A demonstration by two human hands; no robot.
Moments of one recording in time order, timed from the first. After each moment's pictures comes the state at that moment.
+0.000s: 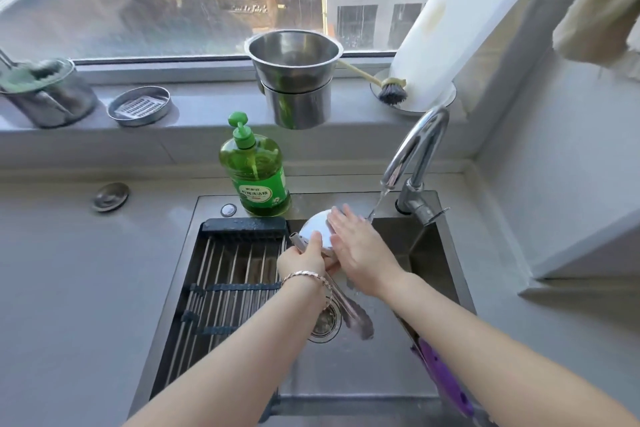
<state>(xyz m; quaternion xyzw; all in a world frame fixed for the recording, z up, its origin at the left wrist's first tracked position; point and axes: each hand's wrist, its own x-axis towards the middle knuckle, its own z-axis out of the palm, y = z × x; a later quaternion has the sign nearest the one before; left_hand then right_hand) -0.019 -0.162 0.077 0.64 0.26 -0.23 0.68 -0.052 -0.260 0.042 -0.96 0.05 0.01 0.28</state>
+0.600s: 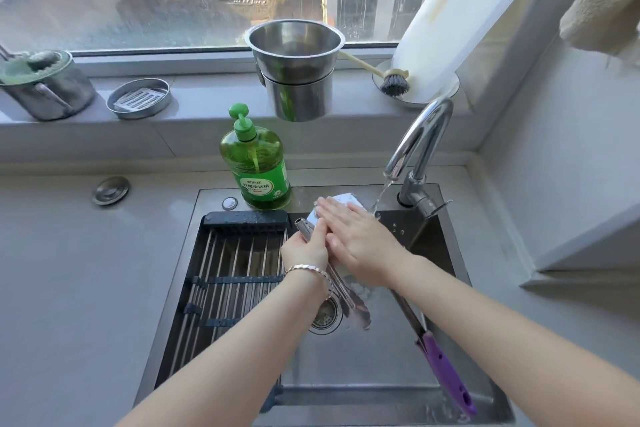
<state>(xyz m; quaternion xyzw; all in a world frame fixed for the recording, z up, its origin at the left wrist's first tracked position) -0.021 -0.162 0.082 0.61 0.20 -0.22 0.73 -0.048 -0.264 0.062 -0.98 -0.03 0.05 0.18</state>
